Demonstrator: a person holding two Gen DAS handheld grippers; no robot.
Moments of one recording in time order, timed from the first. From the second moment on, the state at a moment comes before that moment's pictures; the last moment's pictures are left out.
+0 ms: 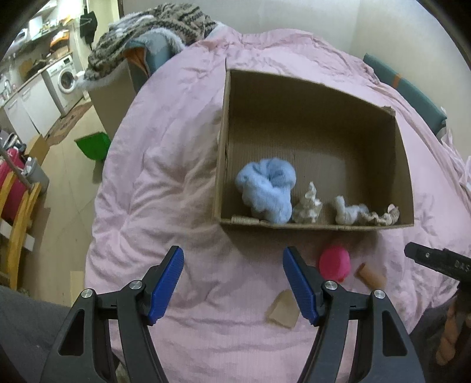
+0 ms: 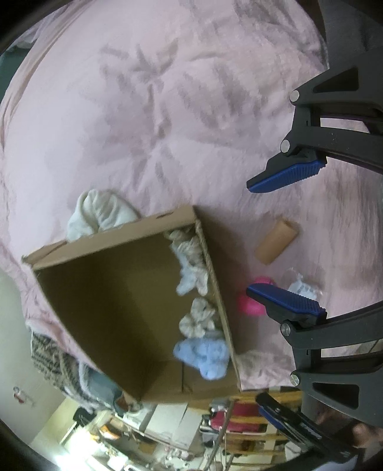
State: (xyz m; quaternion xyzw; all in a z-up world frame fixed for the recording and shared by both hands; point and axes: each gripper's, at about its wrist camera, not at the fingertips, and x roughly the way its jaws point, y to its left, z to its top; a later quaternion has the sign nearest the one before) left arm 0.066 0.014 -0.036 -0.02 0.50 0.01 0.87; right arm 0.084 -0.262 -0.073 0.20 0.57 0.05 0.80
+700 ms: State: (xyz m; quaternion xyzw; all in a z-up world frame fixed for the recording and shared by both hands) left arm 0.075 0.024 -0.059 -0.07 0.55 0.02 0.83; right arm 0.104 -0.242 -0.118 0.20 0.64 0.07 0.74
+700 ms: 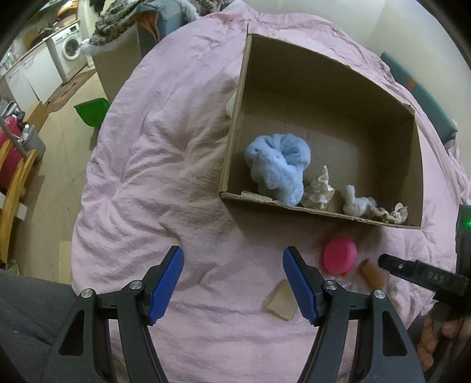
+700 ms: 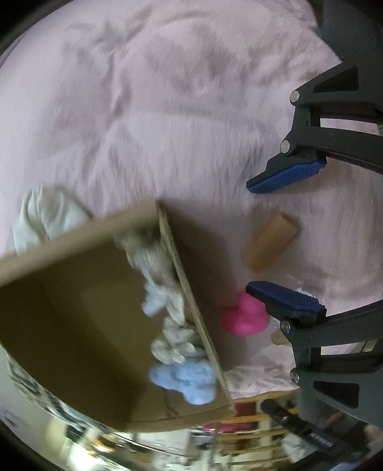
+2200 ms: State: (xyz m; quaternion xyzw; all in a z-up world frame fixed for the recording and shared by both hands) left arm 0.067 -0.042 -0.131 0.01 0.64 -0.12 0.76; right arm 0.078 -0.221 -0.080 0.16 0.61 0.16 0.76
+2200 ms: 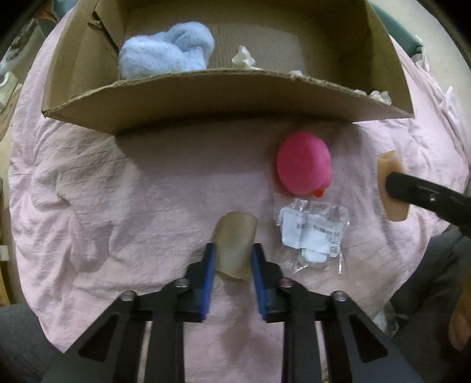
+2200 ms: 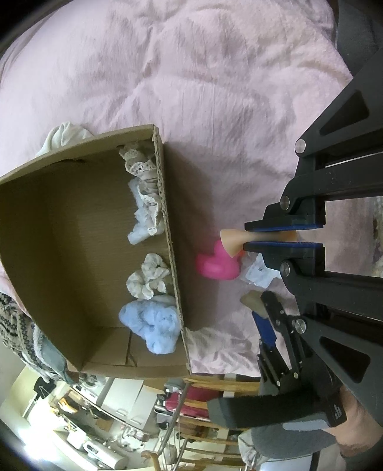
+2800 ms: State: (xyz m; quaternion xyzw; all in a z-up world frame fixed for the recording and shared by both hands) left arm 0.044 0.007 -0.059 -0.07 0.57 -0.08 0.82; right arm 0.065 -0.218 -0.057 0.17 0.58 0.20 0.77
